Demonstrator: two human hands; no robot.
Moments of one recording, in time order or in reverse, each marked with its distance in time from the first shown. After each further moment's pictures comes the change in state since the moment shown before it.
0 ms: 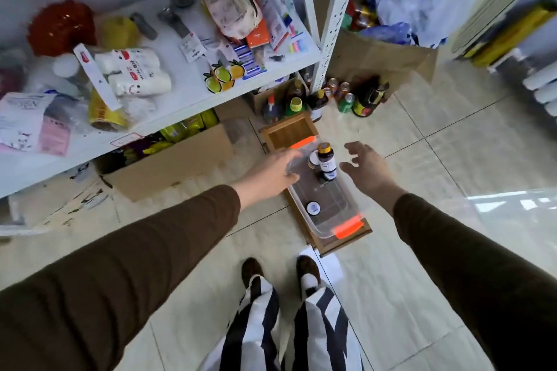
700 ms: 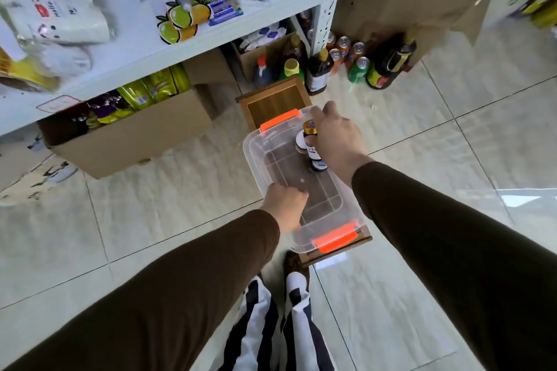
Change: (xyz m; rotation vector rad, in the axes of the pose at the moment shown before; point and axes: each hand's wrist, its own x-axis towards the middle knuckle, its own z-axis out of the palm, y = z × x) left_hand 0.089 -0.024 0.196 0.698 -0.260 -0.062; right_hand 0.130 0.055 0.099 -0.531 0.039 -0.261
